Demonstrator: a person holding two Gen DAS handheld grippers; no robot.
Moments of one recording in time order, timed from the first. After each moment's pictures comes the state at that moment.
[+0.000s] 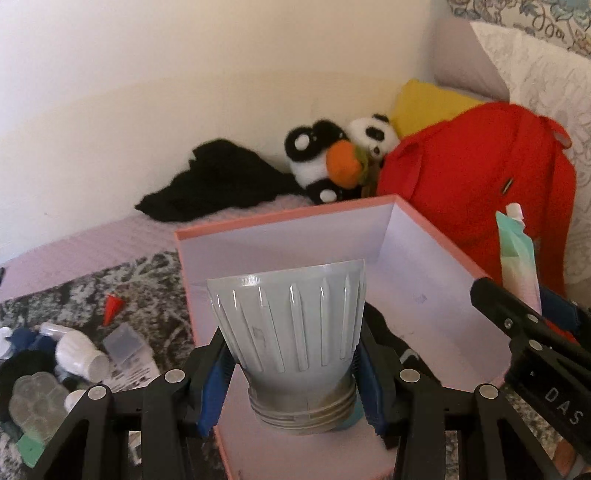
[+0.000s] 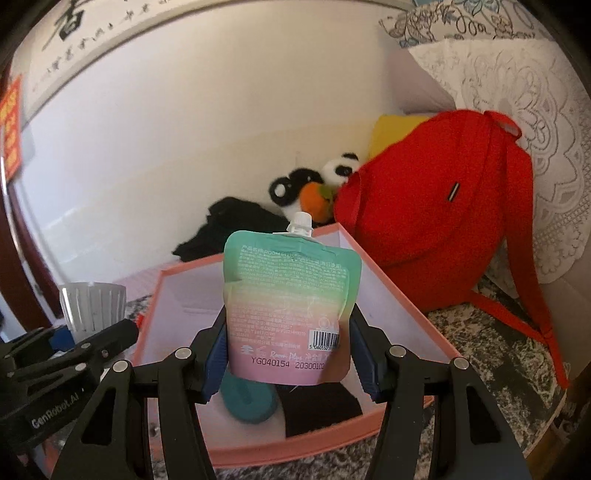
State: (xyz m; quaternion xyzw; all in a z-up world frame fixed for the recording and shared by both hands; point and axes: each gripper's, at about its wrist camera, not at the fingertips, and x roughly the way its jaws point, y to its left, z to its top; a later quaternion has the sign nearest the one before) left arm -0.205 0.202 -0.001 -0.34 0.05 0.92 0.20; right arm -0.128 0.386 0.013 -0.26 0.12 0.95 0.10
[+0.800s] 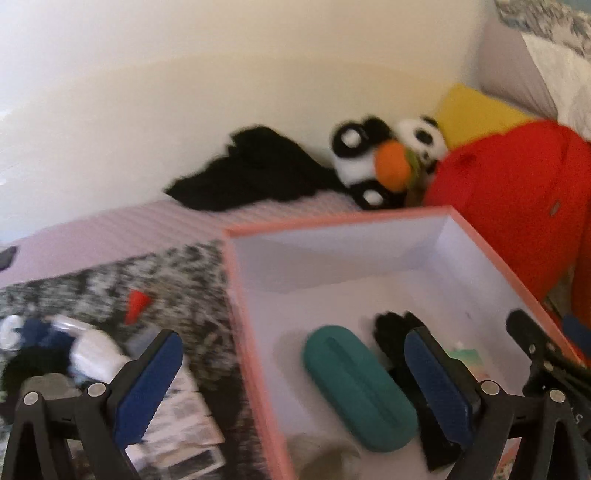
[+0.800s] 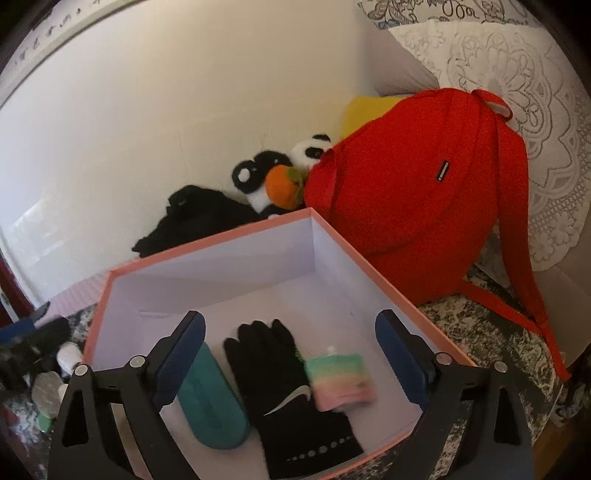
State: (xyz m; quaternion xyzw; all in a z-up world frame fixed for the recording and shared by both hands) left arm -0.237 0.155 0.007 -0.35 0.02 0.93 0.15; right arm -0.175 0.389 -0.020 -0.28 0.12 0.94 0.15
